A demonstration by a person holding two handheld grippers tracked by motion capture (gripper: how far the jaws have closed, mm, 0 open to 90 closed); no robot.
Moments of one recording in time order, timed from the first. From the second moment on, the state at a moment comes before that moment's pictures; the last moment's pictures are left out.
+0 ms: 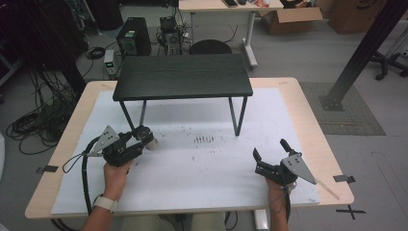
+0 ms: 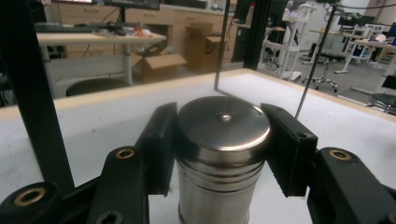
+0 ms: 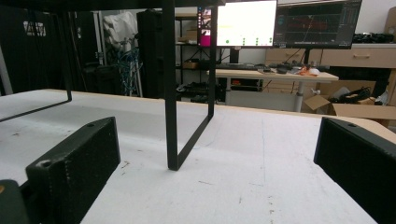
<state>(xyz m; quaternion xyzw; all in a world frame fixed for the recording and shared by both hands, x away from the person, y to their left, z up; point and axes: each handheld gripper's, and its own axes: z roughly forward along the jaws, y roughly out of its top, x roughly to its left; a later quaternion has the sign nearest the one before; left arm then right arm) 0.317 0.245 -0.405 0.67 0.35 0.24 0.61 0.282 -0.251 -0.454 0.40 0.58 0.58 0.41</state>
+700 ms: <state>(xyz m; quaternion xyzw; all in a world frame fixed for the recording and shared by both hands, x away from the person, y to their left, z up) 0.308 0.240 -0.332 0.67 0.31 0.26 0.62 0.282 -0.251 -0.455 0.41 0.58 0.58 0.41</state>
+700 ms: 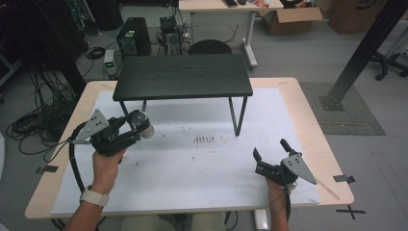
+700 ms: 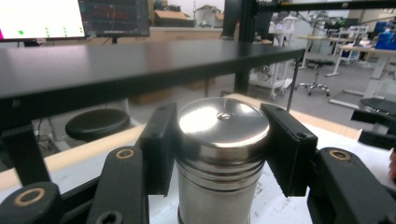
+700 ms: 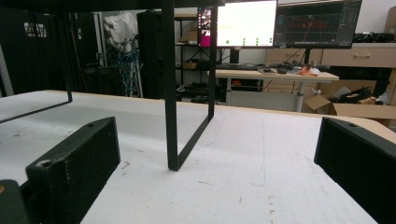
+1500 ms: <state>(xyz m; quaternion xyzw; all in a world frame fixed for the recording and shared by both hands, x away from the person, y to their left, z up) 0.317 0.228 -0.279 0.65 0.28 0.24 0.66 0.282 -0.251 -0.455 0.41 0.58 0.58 0.41</state>
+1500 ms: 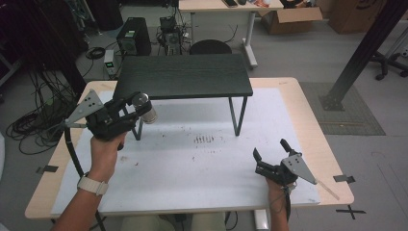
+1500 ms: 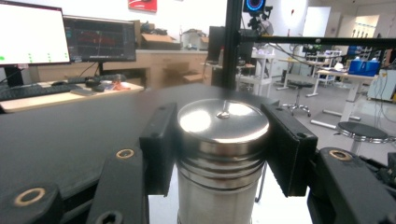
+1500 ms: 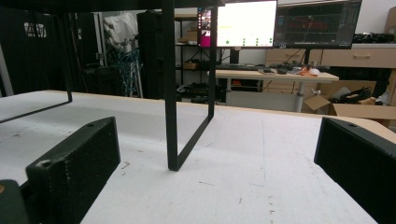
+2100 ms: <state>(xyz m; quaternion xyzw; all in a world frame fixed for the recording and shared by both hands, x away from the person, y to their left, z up) 0.335 0.216 -0.247 0.64 0.26 0.24 0.68 0.282 -0.251 -0.455 0.41 0.58 0.58 0.41</state>
